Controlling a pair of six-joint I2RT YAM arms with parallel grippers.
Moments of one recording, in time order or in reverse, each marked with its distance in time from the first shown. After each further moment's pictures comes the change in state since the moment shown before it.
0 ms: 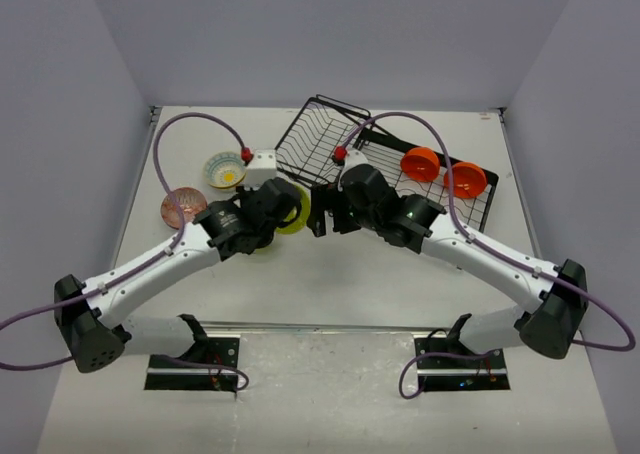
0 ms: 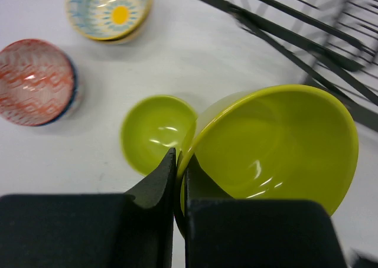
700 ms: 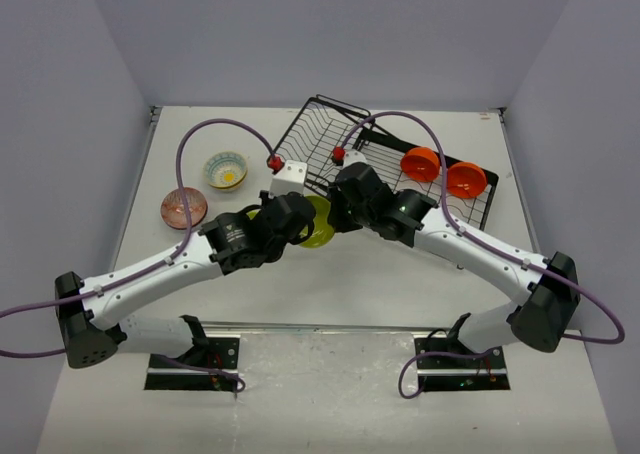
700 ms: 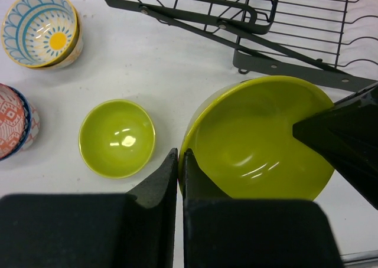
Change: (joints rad) left arm -0.107 -0.028 -0.003 0.082 0.064 0.125; right arm -0.014 0.047 0.025 -0.058 0.028 -0.002
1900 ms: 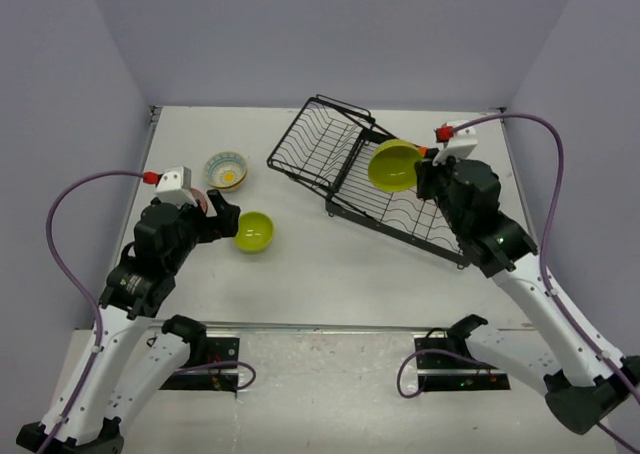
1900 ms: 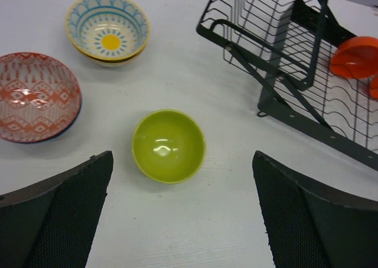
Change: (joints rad) left arm 0.696 -0.638 -0.377 0.144 0.546 0.131; right arm -0.413 -0.492 -0.253 0.312 0.224 -0.512
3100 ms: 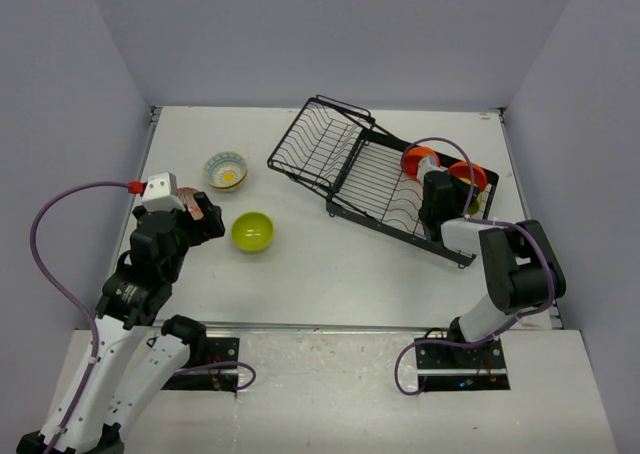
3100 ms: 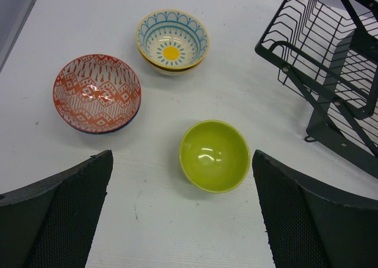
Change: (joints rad) left arm 0.000 -0.040 -0.011 -0.032 -0.162 0.011; right arm -0.252 0.688 -0.357 0.805 0.484 -0.999
